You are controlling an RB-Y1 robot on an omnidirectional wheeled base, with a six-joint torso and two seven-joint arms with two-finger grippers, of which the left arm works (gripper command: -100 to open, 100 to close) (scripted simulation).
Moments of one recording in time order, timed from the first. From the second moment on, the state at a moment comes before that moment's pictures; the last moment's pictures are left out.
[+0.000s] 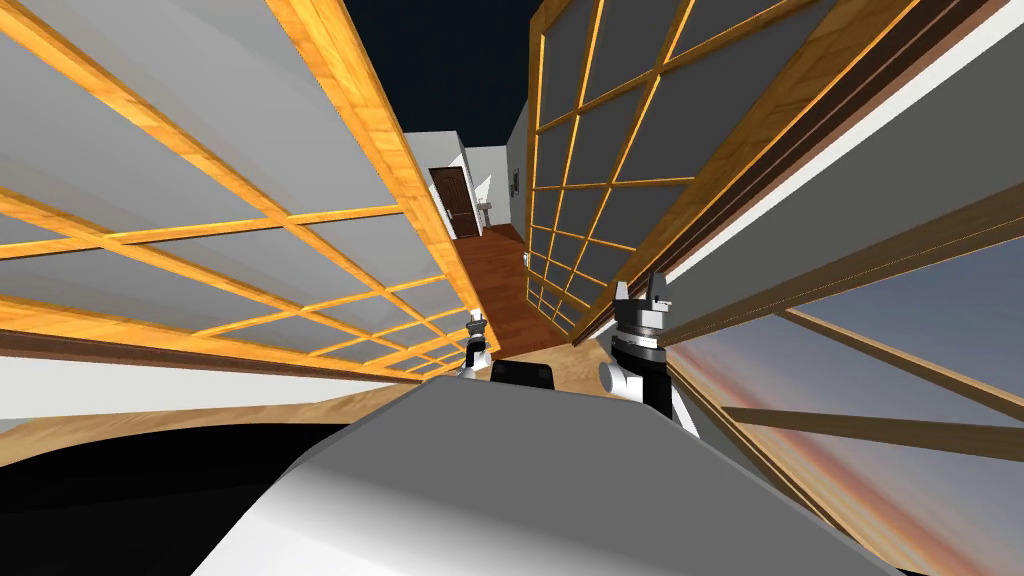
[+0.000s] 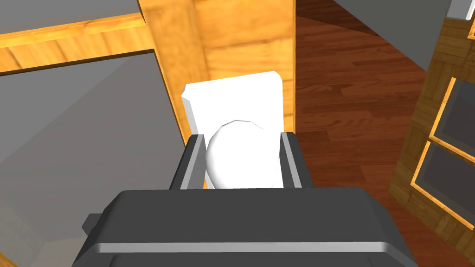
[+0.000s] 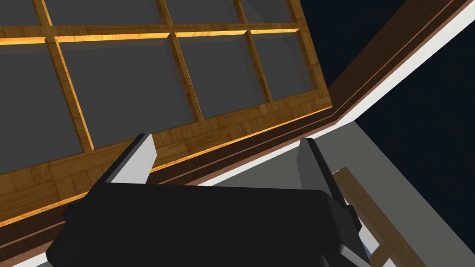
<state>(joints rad) -0.02 0.03 -0.04 -0.78 0.53 -0.86 1.16</state>
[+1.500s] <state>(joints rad) -0.06 0.03 0.07 -0.72 0.59 -0.91 1.12</state>
